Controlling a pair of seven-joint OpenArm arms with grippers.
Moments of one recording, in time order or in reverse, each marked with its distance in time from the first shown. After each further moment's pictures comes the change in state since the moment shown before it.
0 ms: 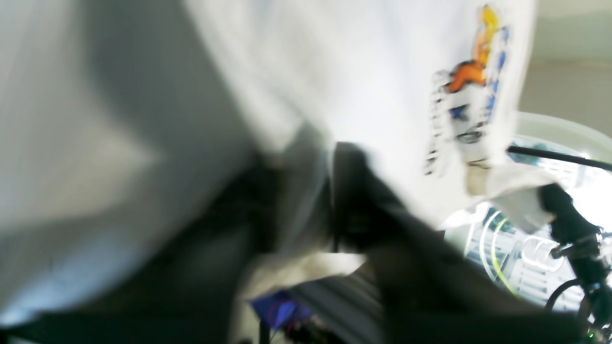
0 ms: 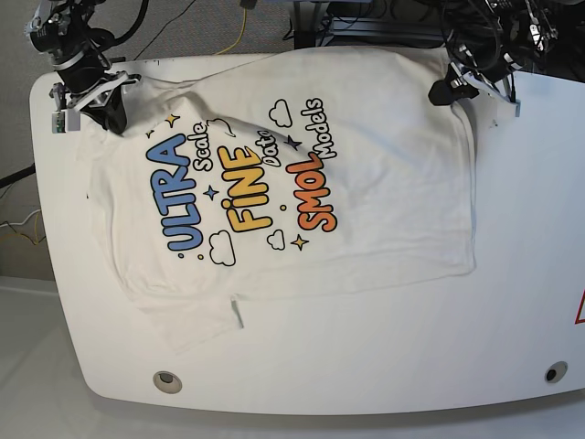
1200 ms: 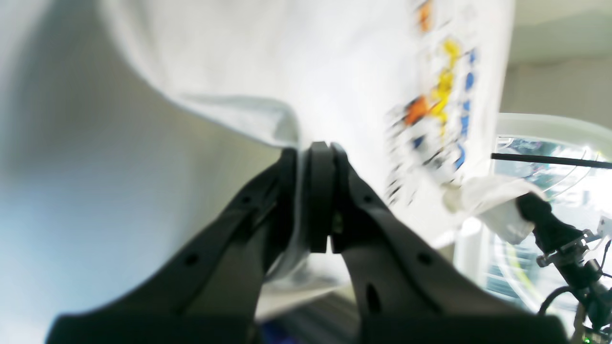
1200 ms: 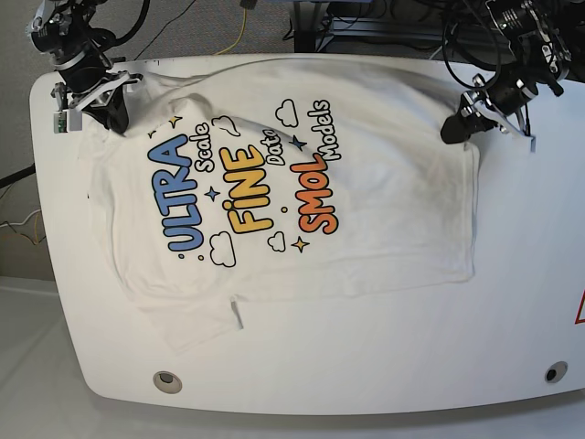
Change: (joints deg) left arm -6.2 -0.6 -1.3 7.5 -2.2 1.3 2.6; right arm 0.1 -0.3 -0.2 0.0 0.0 0.0 -0.4
